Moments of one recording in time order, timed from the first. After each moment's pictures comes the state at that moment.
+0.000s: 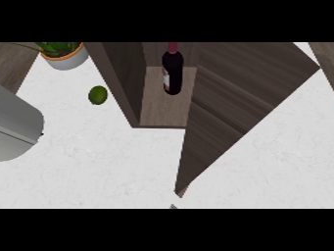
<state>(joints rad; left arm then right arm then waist) 0.38 0.75 -0.06 -2.03 0.94 0.07 -0.45 -0.27 -0.16 0.90 -2.39 0.16 -0.34 0.75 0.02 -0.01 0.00</state>
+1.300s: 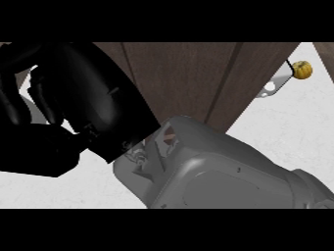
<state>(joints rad) 0.24 0.66 -0.07 -1.97 0.90 0.10 -0.36 -1.18 -0.01 0.54 -1.53 -0.17 -0.46 0.58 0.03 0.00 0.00</state>
